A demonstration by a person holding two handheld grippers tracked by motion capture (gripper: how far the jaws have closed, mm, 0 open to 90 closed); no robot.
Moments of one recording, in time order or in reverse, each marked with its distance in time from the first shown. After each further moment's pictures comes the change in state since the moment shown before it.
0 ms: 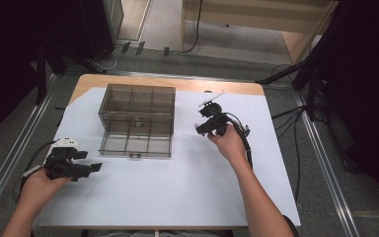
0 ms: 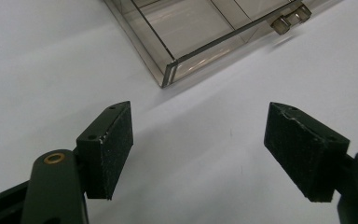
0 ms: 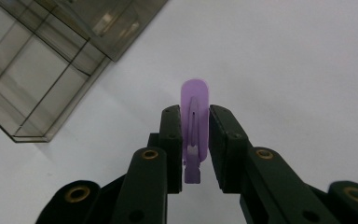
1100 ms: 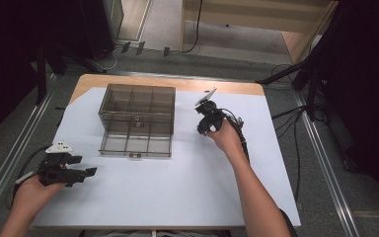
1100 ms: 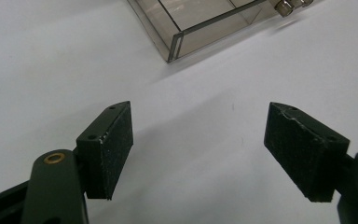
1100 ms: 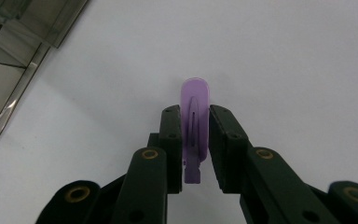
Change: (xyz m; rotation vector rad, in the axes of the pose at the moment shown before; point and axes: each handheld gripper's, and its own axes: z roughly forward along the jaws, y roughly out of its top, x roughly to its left) left arm -0.001 -0.015 -0.011 0.006 0.015 -0.027; right arm -0.013 0.019 0.029 0.189 -0.068 0.041
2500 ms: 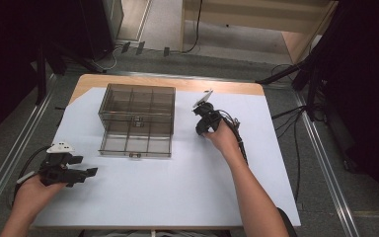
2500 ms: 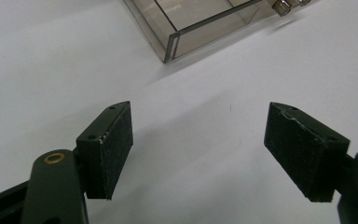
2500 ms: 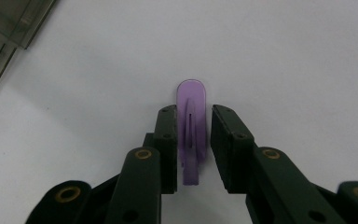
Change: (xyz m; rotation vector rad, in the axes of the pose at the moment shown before) left arm 0.000 0.000 0.001 -0.004 -0.003 0.008; right arm 0.002 0.003 0.017 0.024 -0.044 0.006
